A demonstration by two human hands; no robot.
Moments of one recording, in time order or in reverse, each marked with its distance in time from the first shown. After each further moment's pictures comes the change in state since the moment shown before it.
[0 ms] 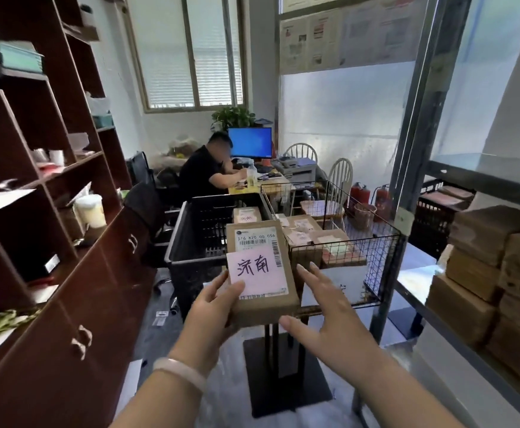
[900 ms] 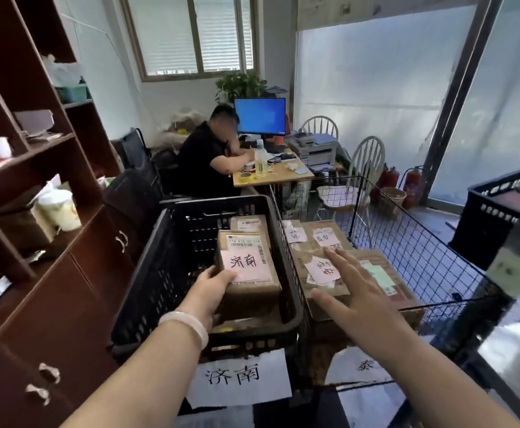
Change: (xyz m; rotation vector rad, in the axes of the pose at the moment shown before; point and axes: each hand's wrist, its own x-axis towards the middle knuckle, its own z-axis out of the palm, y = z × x) left_hand 0.334 0.007 0.027 0.262 0.166 -0.287; right_hand 0.276 0.133 -0.004 -0.047 -0.038 0.091
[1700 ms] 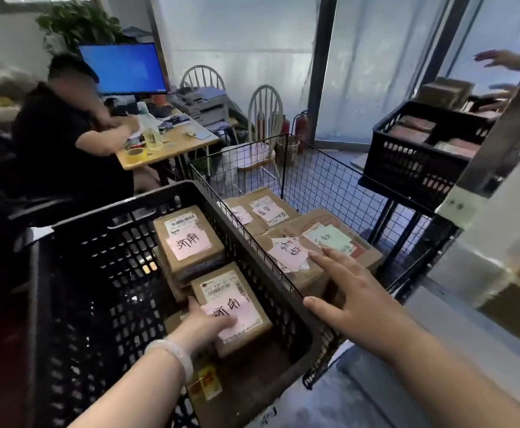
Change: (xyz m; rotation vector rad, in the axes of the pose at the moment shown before) left_hand 0.144 -0.029 0.008 0.683 -0.398 -0.147; right_hand 0.040 0.000 0.050 -0.240 0.054 0.388
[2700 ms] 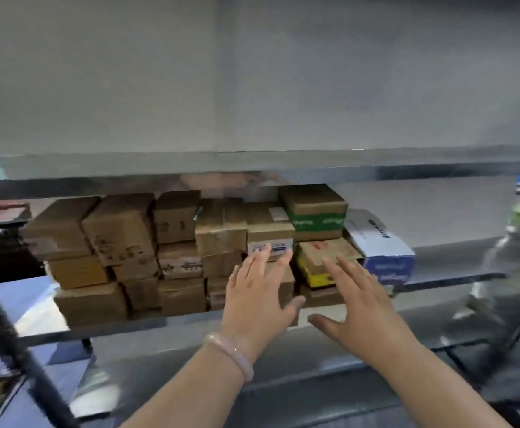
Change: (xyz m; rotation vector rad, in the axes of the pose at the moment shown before) left_hand -0.481 0.019 0.531 0.674 -0.496 1.867; right_hand -0.621 0.179 -0.175 -0.425 0.778 0.963
